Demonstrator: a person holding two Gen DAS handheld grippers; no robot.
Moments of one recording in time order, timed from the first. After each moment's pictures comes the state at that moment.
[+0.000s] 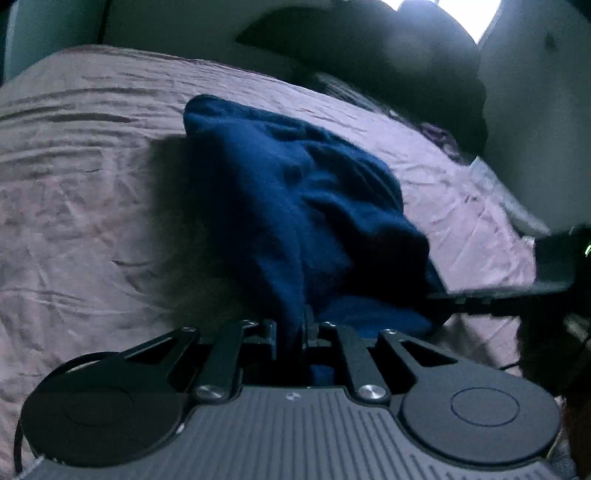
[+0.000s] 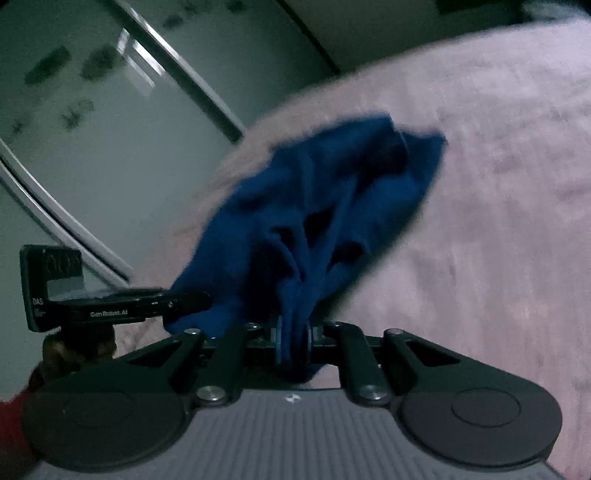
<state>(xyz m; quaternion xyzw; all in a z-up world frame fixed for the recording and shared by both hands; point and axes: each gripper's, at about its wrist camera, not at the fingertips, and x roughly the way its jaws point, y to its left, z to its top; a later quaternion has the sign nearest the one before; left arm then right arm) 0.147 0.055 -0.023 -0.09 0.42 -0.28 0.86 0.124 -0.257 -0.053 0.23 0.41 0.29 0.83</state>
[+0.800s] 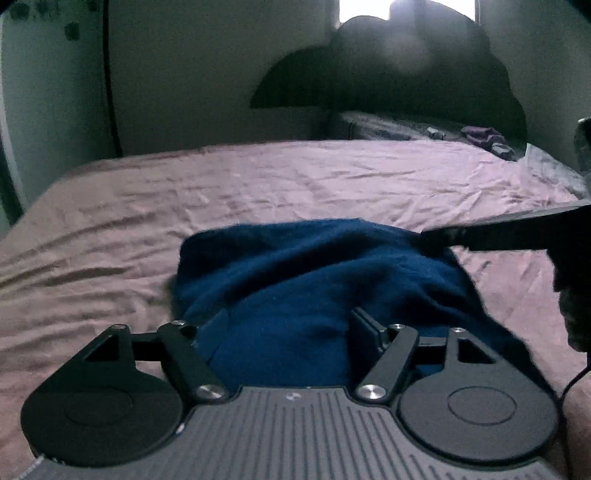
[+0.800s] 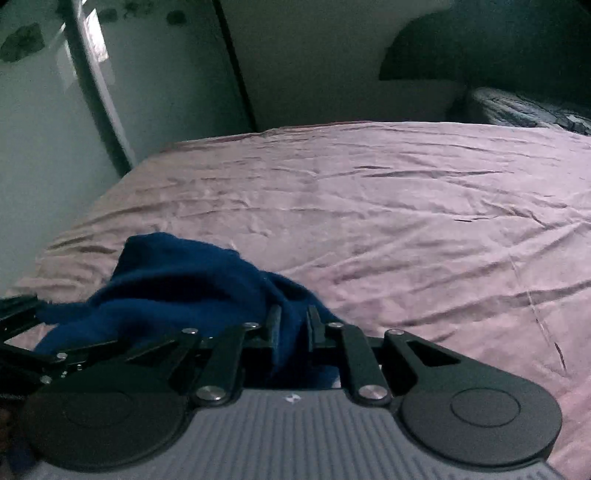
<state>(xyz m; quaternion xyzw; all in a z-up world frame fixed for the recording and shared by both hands) 0.210 -0.021 -0.006 0.06 0.30 -0.19 0.93 0.244 -0.236 -0.024 0.09 0.33 0.12 0.93</state>
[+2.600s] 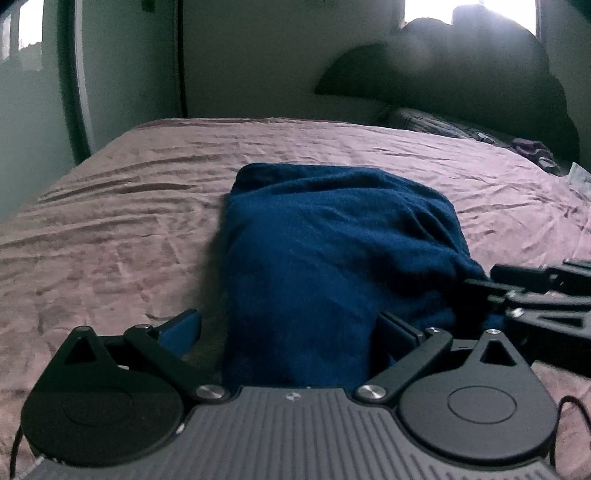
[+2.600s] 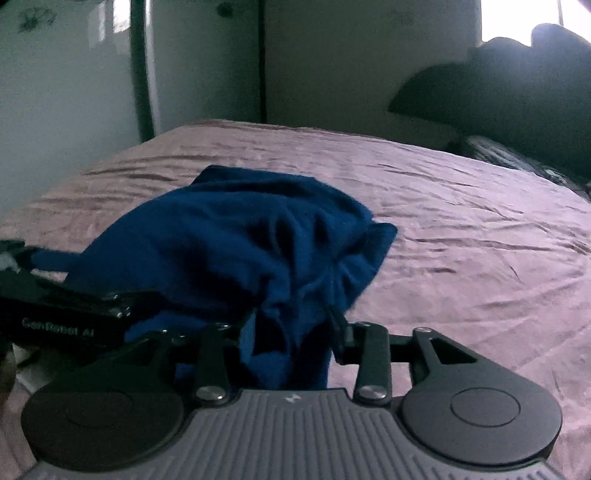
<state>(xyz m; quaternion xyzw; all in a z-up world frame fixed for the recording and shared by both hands) 0.126 -0.019 -0.019 0.02 0.34 -0.08 0.94 0.112 -0.175 -0.026 0.00 0.30 0.10 0.95</state>
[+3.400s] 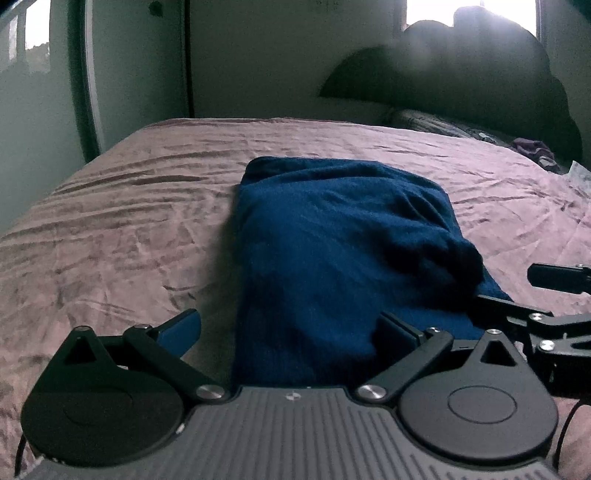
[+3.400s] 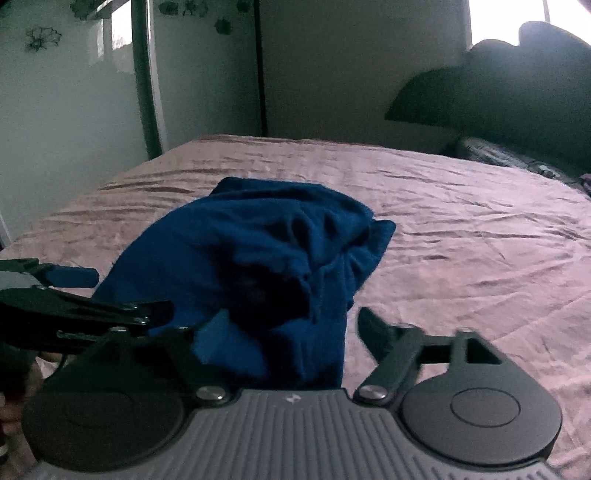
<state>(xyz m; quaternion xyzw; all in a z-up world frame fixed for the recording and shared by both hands) 0.098 -0.012 -0.020 0.02 0.33 -0.08 0.94 0.067 -0.170 -0.016 0.02 0.29 0.10 0.95</state>
